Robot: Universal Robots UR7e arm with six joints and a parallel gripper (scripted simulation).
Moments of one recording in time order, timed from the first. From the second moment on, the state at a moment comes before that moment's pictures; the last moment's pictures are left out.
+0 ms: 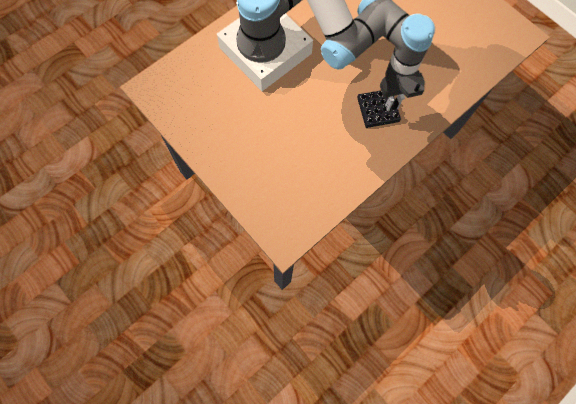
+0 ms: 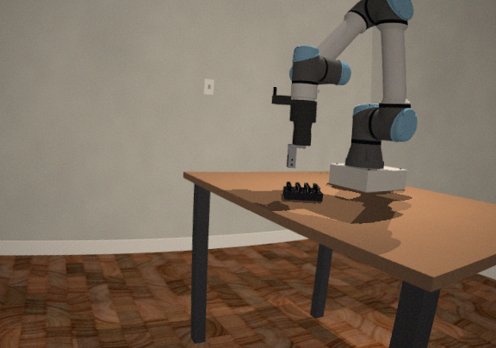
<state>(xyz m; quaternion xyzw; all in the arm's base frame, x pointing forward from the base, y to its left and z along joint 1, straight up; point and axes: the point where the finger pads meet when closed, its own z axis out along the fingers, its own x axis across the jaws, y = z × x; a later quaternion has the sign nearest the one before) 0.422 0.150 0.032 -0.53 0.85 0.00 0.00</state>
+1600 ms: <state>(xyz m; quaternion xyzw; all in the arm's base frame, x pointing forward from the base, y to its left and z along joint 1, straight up) 0.422 0.149 0.004 -0.53 0.85 0.00 0.00</state>
